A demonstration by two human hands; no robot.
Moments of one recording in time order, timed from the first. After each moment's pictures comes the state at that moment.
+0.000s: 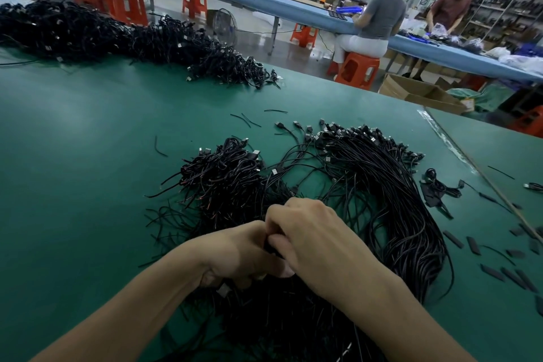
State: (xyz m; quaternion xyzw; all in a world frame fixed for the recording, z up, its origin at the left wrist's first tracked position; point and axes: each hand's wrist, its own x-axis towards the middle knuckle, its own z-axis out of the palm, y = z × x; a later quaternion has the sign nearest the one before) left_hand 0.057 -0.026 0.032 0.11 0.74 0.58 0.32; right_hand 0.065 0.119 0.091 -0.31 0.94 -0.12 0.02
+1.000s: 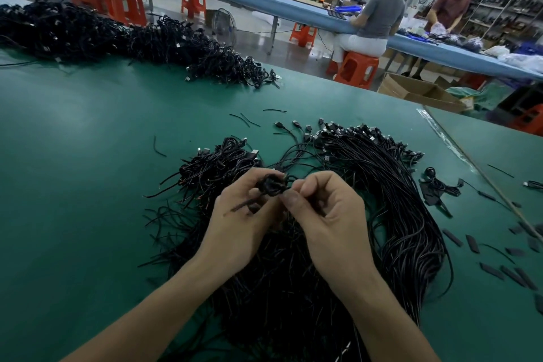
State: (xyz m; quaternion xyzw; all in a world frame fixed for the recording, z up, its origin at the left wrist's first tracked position) left_hand 0.057 -0.012 0.033 0.08 0.66 0.73 -0.13; right_hand 0.058 0.121 0.068 -0.16 0.73 -0.66 -0.07
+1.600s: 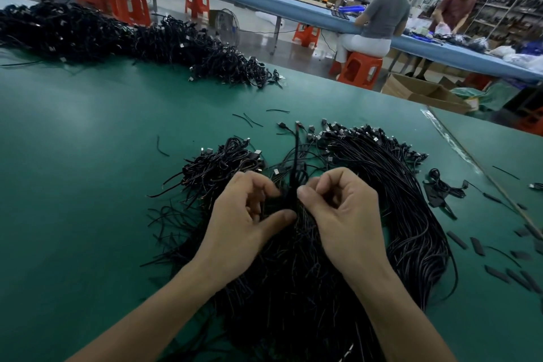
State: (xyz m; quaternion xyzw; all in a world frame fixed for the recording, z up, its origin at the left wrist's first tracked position) left_hand 0.060 -0.019 0.023 0.07 0.76 0.62 -0.18; right_hand 0.045 0.132 0.070 -0.13 0.81 -0.56 -0.14
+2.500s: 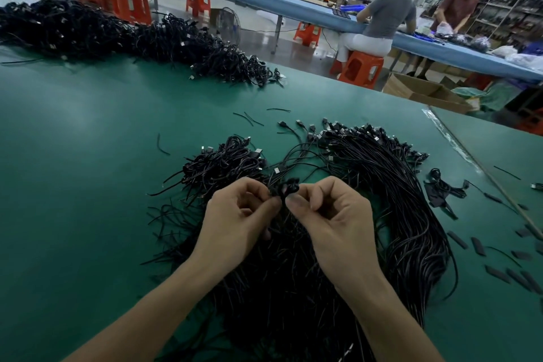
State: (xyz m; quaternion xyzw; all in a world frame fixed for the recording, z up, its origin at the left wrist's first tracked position) left_hand 0.058 -0.023 0.022 0.01 0.71 0.69 -0.11; right_hand 0.054 0.126 0.060 -0.18 0.72 -0.67 -0.08
